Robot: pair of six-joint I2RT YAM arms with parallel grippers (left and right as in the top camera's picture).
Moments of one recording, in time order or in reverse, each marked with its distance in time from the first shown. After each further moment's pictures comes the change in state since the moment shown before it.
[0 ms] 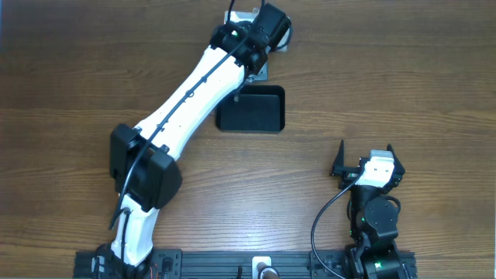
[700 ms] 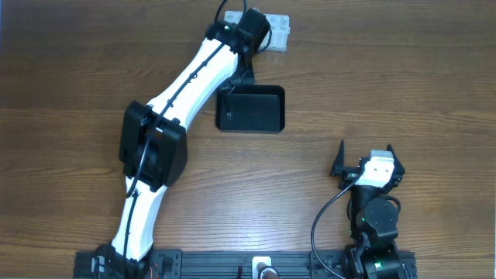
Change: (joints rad) left arm 0.098 0.151 0.000 -0.035 0.137 -0.029; right arm 0.000 0.000 0.000 0.000 0.000 0.001
